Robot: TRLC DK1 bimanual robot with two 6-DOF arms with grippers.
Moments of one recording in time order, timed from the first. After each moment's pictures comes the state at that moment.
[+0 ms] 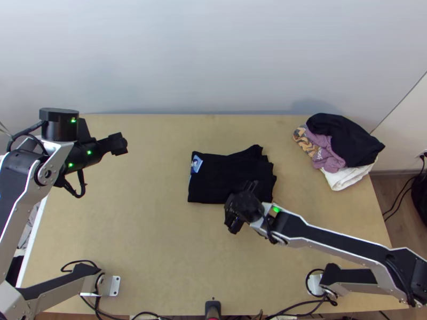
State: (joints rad) left arm -0.21 1.23 1.54 -1.03 -0.05 -0.48; right arm 1.03 1.40 0.81 -0.14 0.38 -0.37
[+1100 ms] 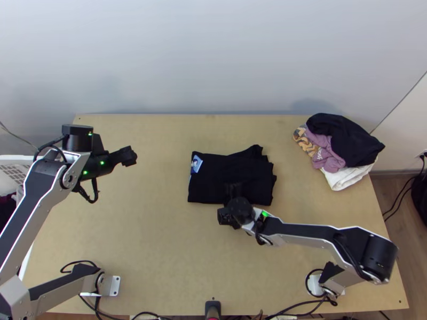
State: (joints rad) left arm -0.16 1.22 1.26 -0.84 0.07 -0.49; right arm 0.99 1.70 0.67 0.42 0.42 -1.02
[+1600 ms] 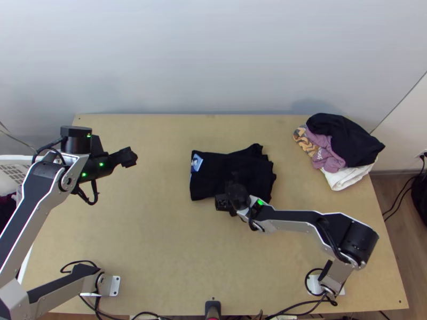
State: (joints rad) left arm -0.17 1.20 1.25 -0.83 0.09 -0.51; right arm 0.90 1.86 0.77 0.50 0.42 -1.07
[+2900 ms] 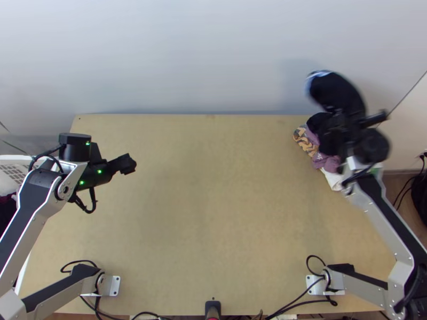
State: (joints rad) left arm -0.18 1.14 1.21 -0.89 0.08 -0.55; right arm 0.05 1.27 0.94 0.53 0.29 -1.05
